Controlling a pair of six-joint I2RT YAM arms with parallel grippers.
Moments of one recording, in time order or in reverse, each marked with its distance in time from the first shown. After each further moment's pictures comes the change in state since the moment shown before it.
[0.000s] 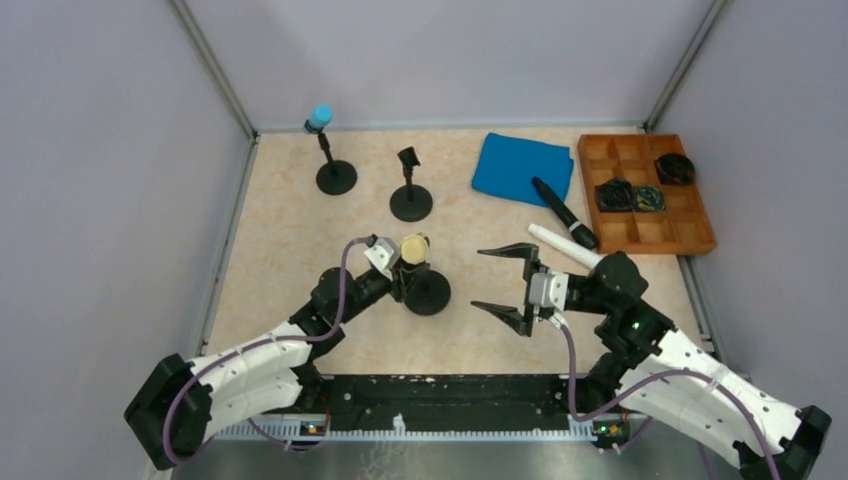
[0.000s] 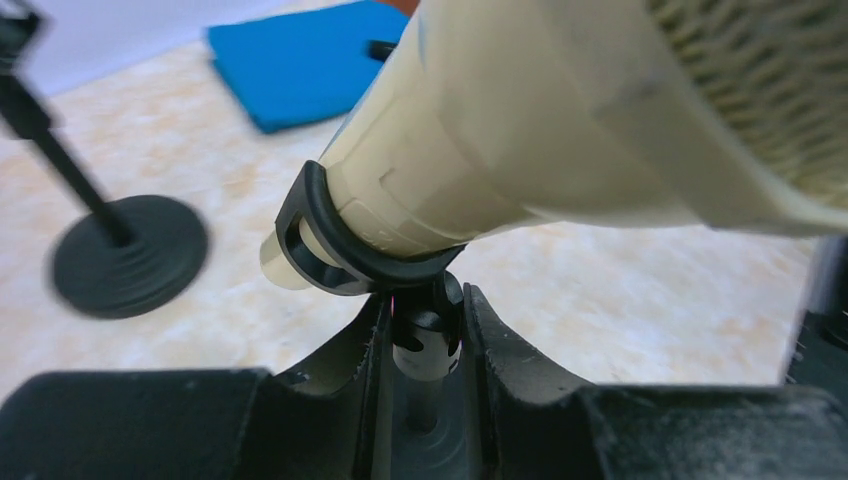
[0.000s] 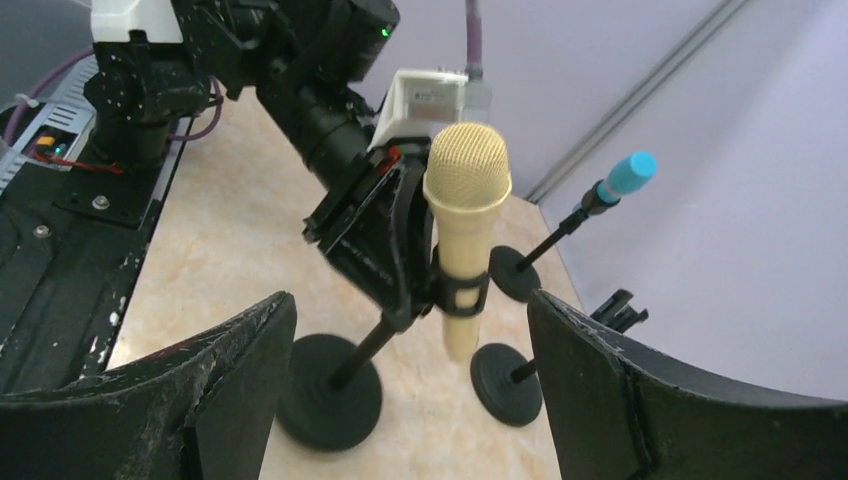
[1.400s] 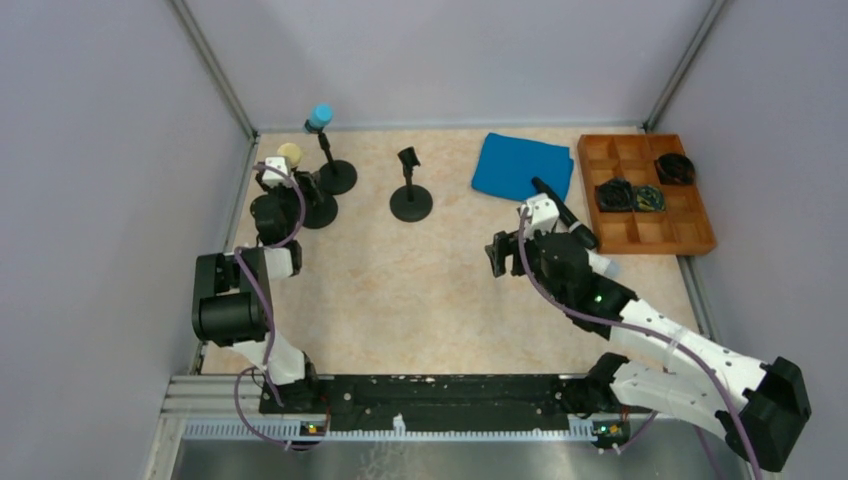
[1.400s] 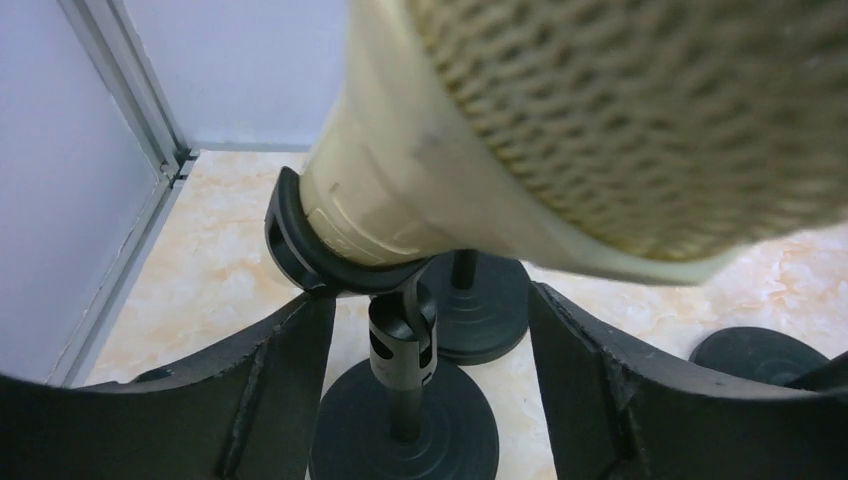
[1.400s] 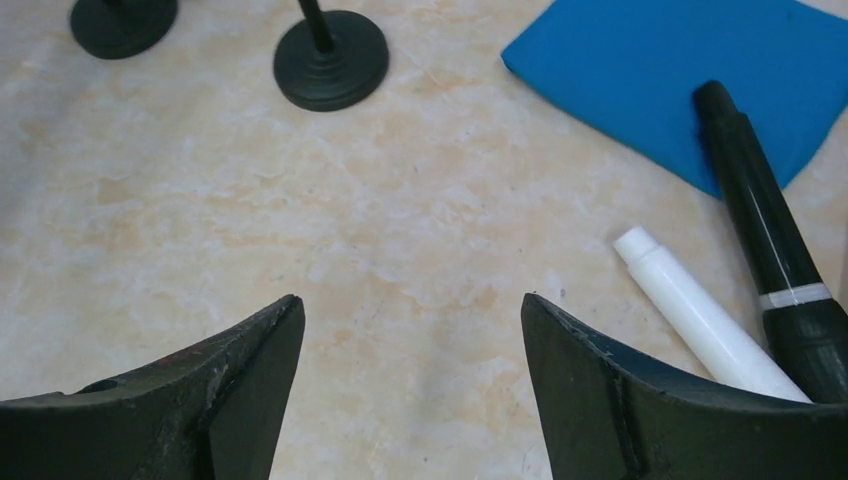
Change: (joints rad) left arm 0.903 0.701 0.361 0.417 -0.002 0.000; right arm -0.004 0.230 0.011 -0.183 0.977 0.714
